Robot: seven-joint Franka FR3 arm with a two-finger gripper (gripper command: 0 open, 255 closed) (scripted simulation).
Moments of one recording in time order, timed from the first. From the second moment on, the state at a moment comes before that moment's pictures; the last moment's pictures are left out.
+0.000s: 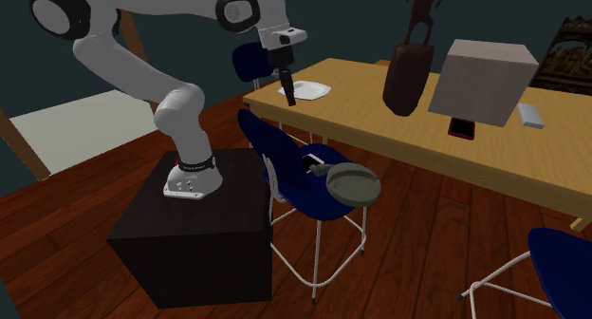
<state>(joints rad) 0.01 -0.82 -0.05 -2.62 -0.13 2.00 -0.05</state>
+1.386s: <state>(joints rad) 0.42 -0.59 -0.67 -2.87 0.03 2.85 -0.52</state>
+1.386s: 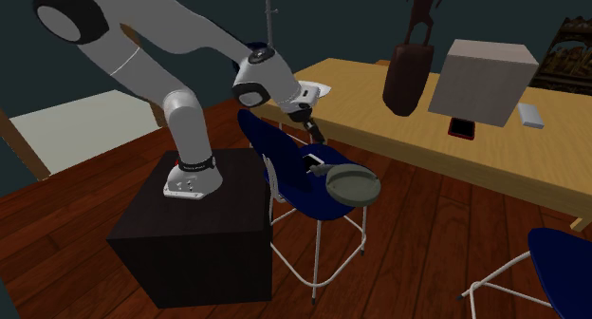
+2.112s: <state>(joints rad) 0.73 -0.02 -0.91 -2.49 0.31 2.47 -0.71</state>
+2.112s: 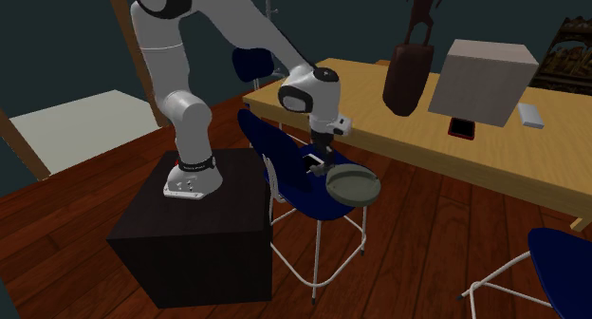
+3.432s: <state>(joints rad) 0.69 0.19 -0.85 -2.43 0.57 2.46 -0.90</state>
